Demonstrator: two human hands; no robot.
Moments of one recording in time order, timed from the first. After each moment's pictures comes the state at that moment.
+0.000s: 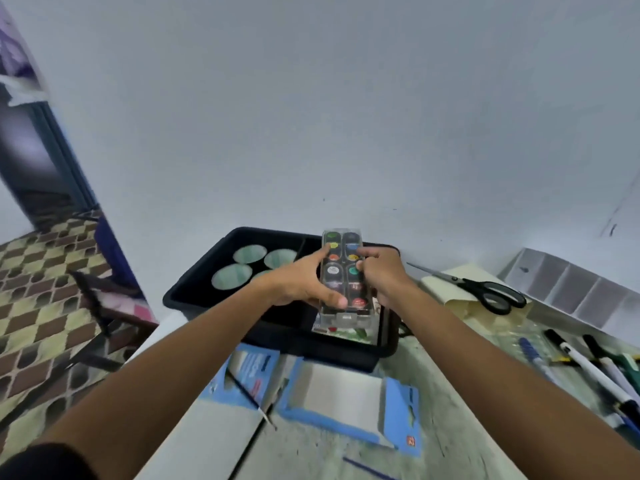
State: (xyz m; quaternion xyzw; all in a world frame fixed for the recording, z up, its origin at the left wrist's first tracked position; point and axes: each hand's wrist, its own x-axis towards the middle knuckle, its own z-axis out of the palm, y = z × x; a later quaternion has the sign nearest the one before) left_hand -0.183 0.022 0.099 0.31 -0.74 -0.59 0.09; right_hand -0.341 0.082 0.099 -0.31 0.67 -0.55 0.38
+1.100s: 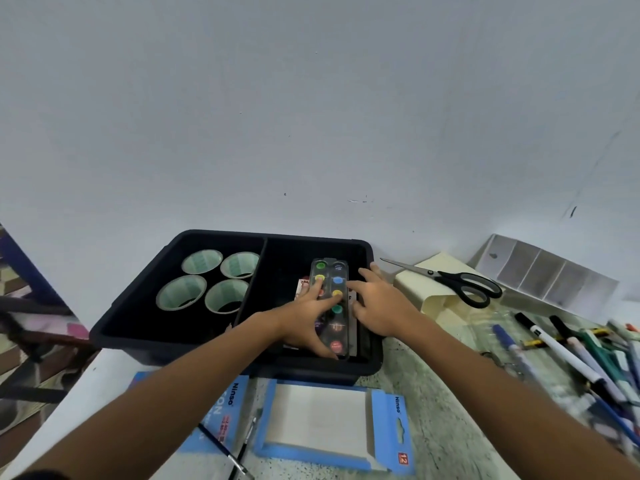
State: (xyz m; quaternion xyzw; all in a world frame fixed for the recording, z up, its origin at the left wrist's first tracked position) left_hand -0.231 -0.011 0.012 0.23 -0.93 -0.26 -0.08; right_hand -0.400 0.094 0.027 -0.63 0.76 -0.13 0.08
